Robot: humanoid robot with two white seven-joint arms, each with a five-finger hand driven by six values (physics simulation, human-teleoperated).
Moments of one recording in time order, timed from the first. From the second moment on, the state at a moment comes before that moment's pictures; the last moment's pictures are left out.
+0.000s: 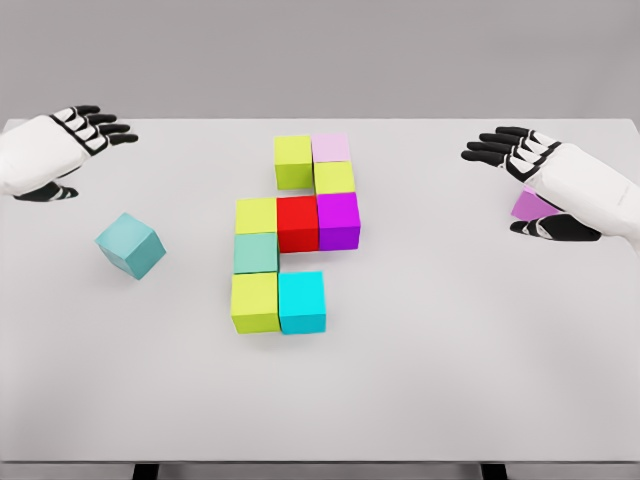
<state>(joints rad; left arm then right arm) -0.53 0.96 -0.52 -1.35 -0.70 -0.61 0.03 -0.14 -0.78 0.05 -1.76 0.29 -0.61 0.33</state>
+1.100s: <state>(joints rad) -0.86 1.08 -0.99 -1.34 -0.67 -0.61 -0.14 -0.89 -0.79 0.68 -1.00 0.51 -0.61 0.59</state>
